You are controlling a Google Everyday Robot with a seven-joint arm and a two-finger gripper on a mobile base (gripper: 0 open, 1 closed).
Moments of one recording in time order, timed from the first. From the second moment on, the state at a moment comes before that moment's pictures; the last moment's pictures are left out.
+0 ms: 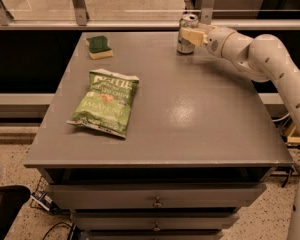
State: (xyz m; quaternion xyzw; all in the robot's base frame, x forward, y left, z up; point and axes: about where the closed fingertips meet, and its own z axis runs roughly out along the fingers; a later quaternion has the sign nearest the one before) arm 0.843 -0.186 0.907 -0.19 0.69 0.24 0.66
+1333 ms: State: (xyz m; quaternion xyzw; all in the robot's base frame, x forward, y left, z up) arm 0.814 -0.189 0.980 -0.24 0.66 0.28 0.65
